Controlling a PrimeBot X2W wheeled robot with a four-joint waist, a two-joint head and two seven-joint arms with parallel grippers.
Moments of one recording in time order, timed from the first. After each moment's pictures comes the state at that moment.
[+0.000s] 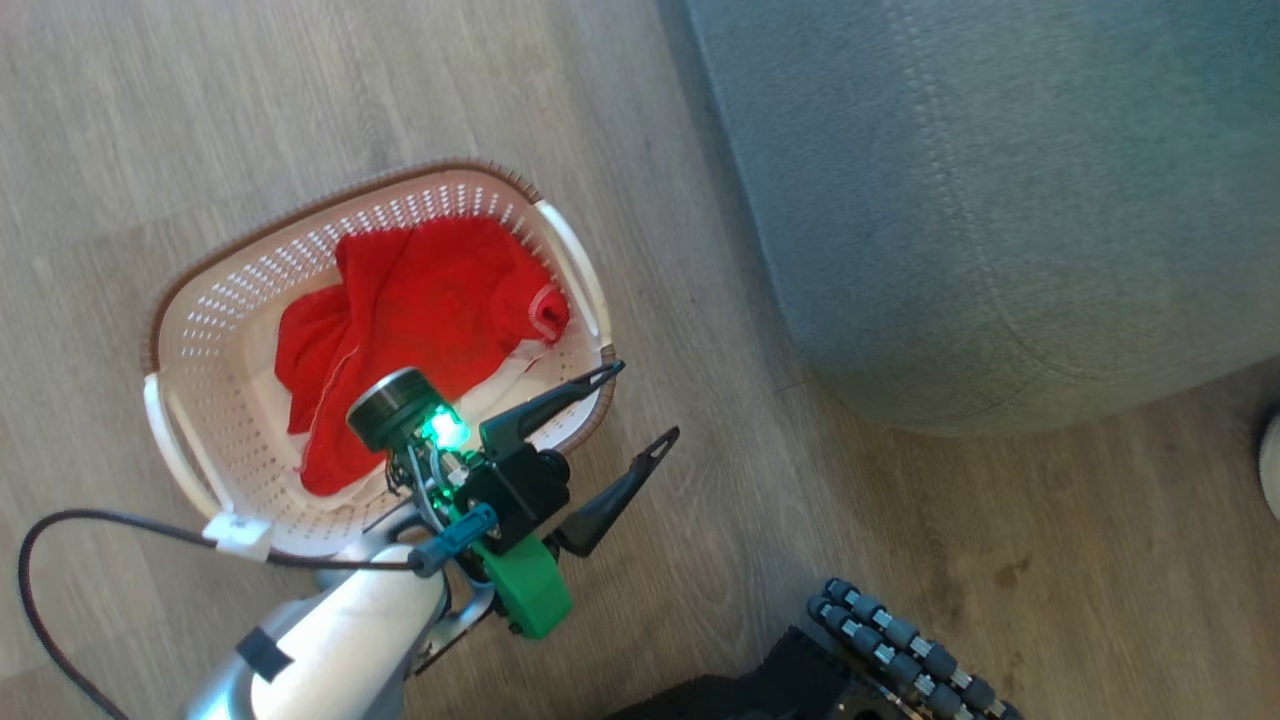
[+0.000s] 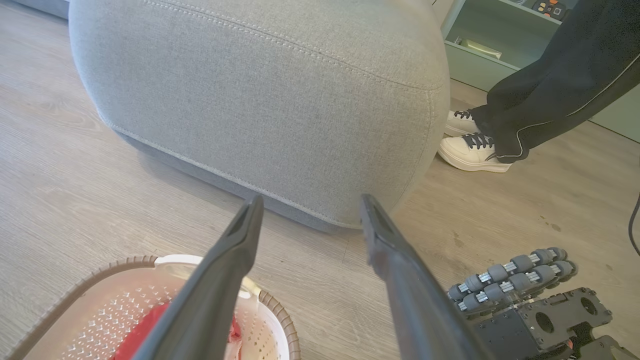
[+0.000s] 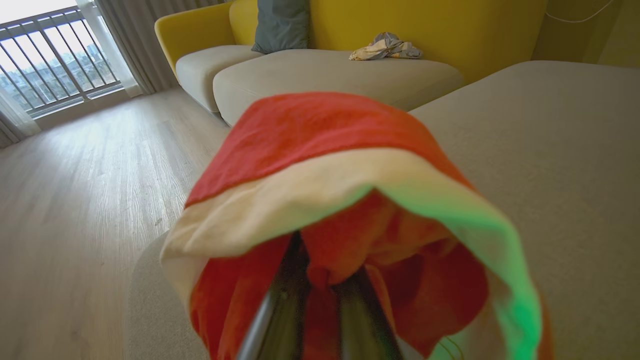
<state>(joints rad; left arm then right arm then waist) -0.44 0.33 -0.77 0.17 -0.18 -0.13 -0.25 -1.09 -0.32 -0.18 0.95 0.55 0.13 -0.21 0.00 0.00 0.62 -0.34</state>
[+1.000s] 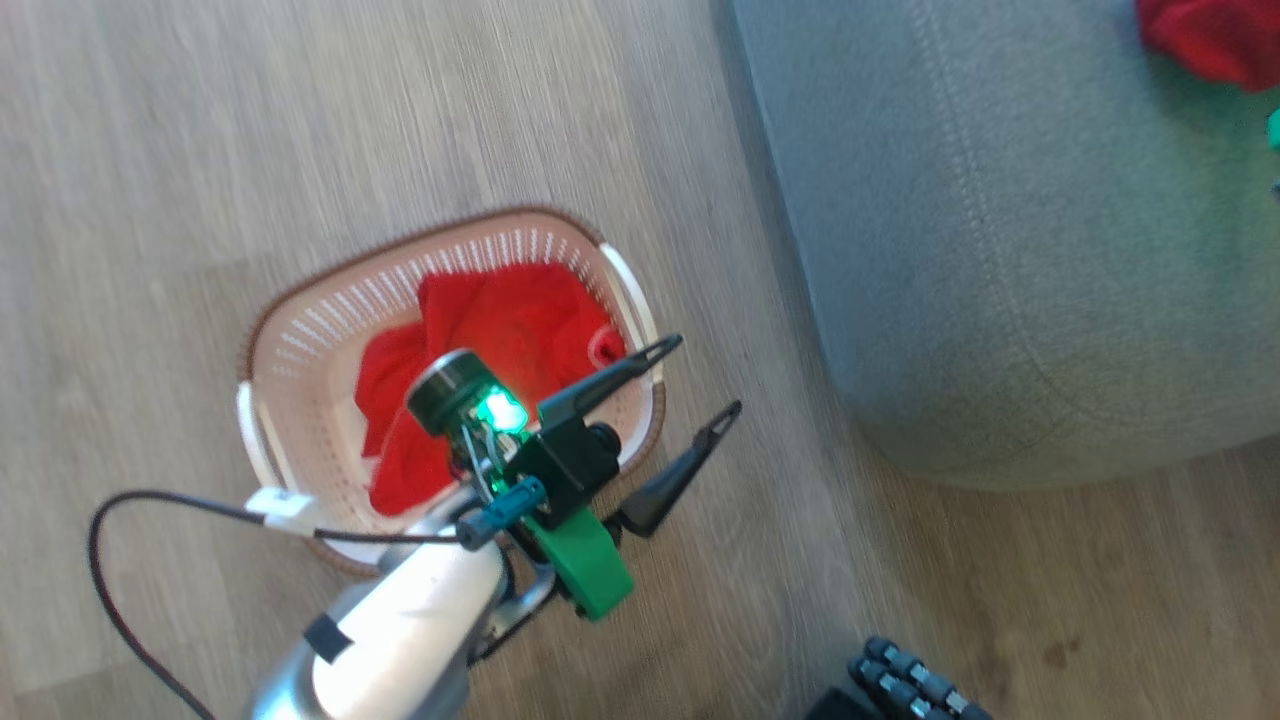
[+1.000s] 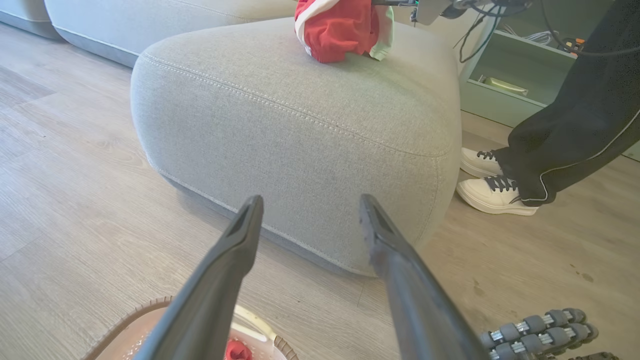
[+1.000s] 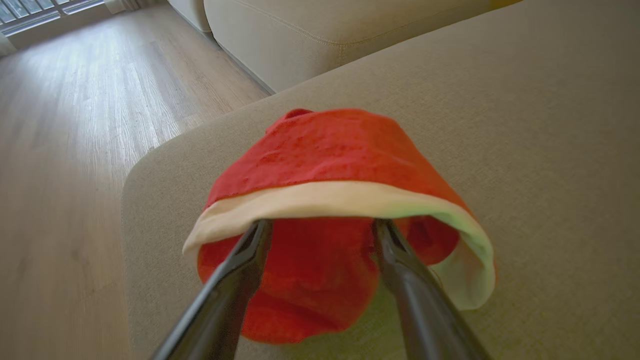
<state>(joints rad) -0.48 0.22 -0.76 0.21 -0.21 -0.13 -0.25 -1.11 -0.37 -0.03 1.23 0.56 0.13 -0.18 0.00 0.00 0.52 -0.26</state>
